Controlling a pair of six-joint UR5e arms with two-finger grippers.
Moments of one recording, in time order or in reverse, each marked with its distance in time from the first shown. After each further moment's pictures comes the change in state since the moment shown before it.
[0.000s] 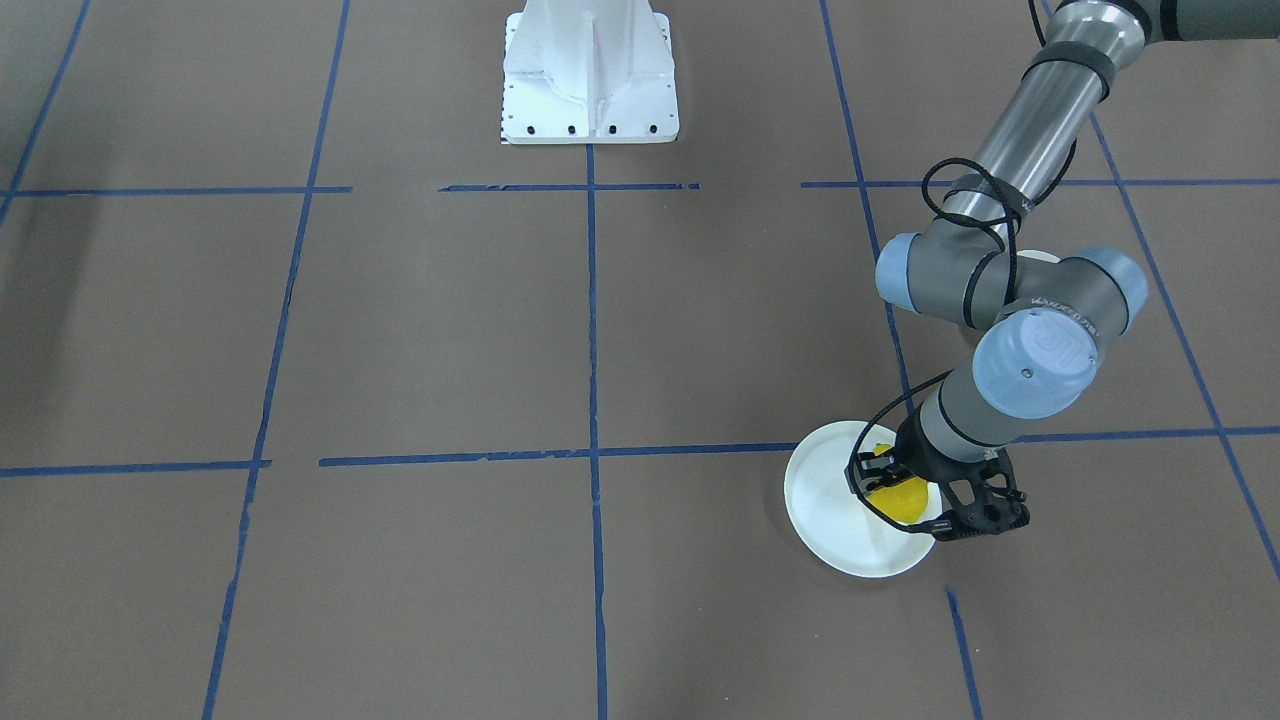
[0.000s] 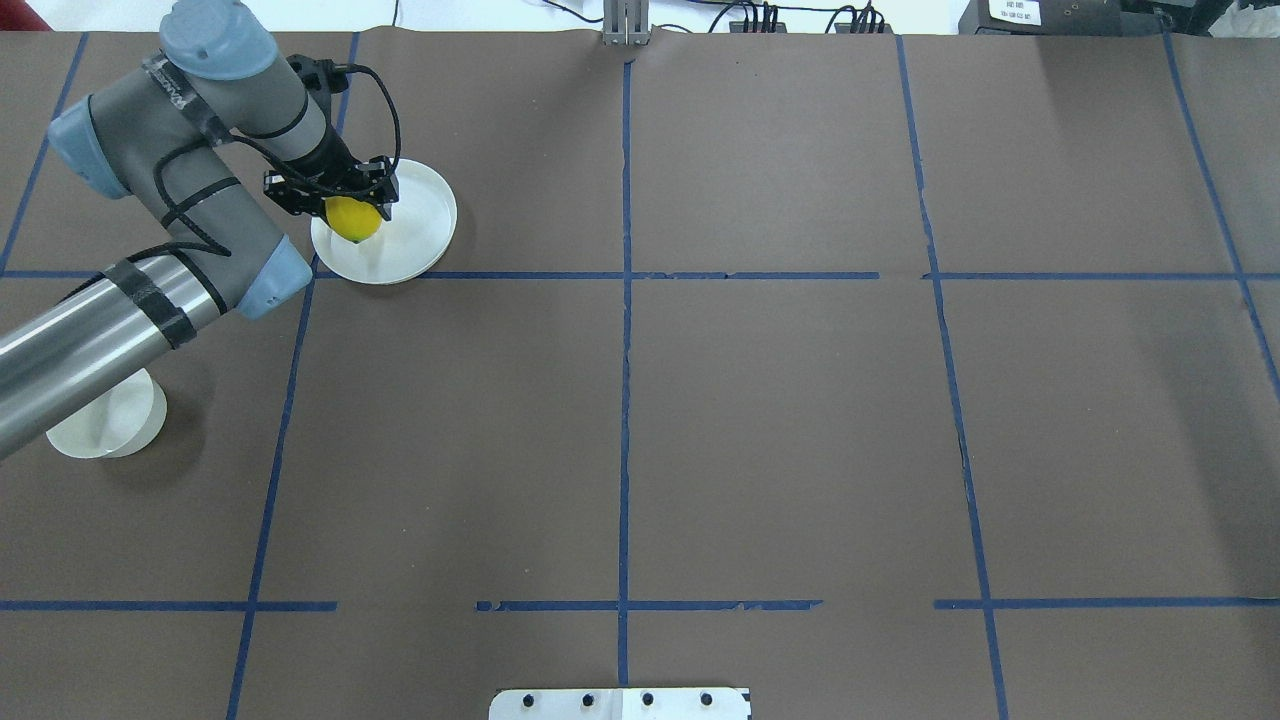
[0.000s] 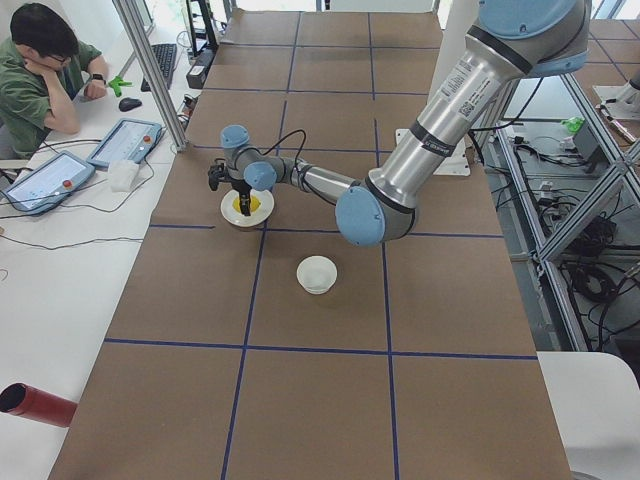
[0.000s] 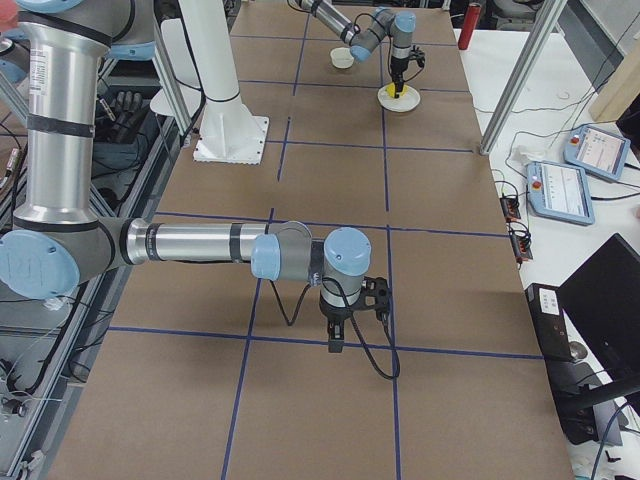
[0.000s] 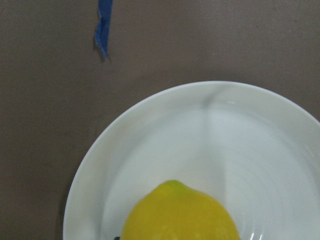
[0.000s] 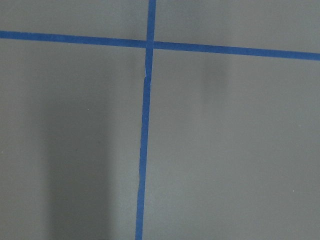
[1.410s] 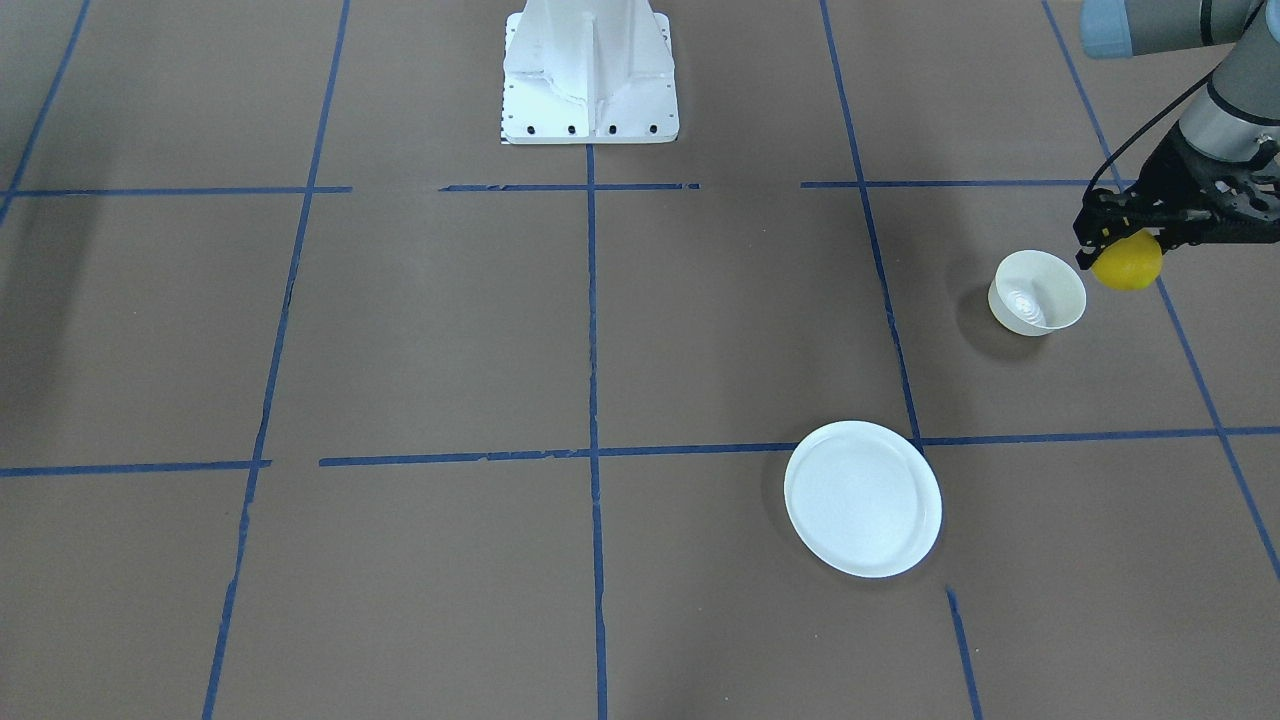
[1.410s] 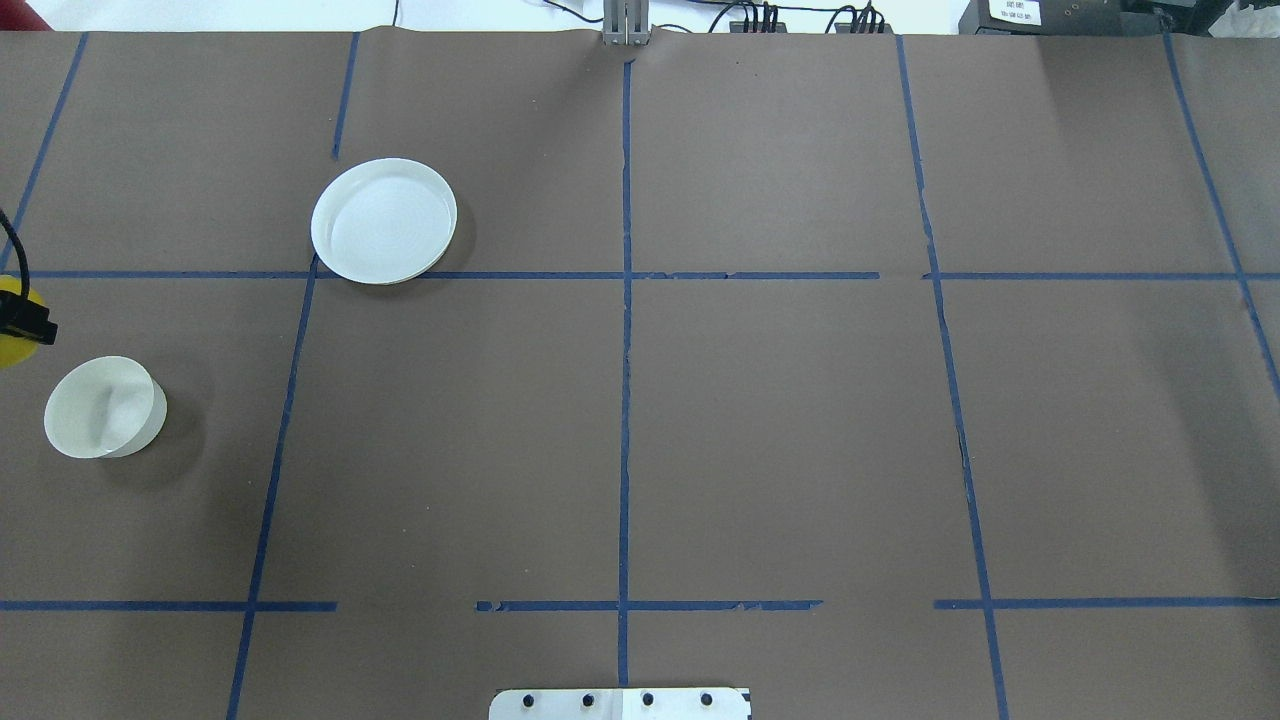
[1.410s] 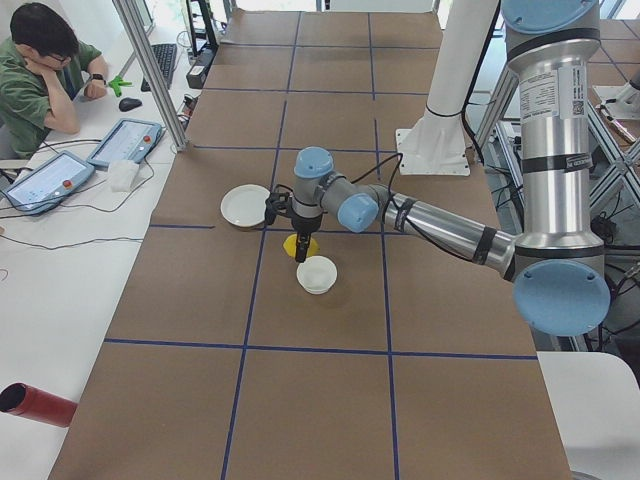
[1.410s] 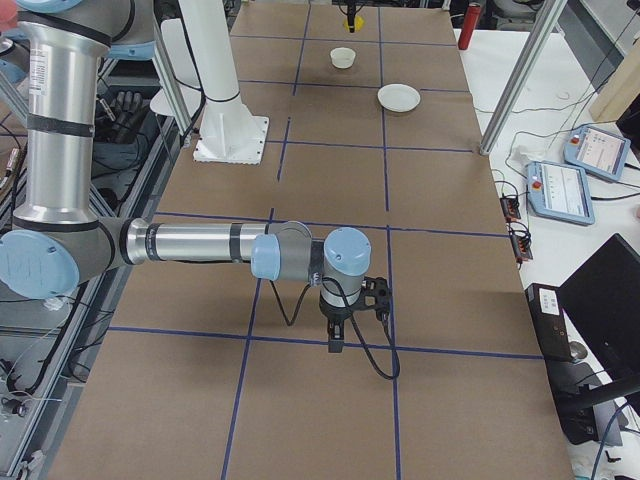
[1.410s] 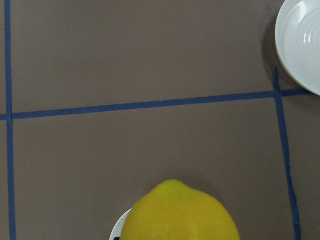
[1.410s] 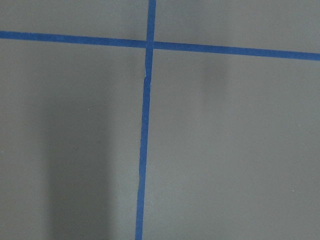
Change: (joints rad) left arm -0.130 0.818 -0.800 0.063 0.032 0.316; right arm 0.000 0.000 -0.001 0.000 0.000 0.000
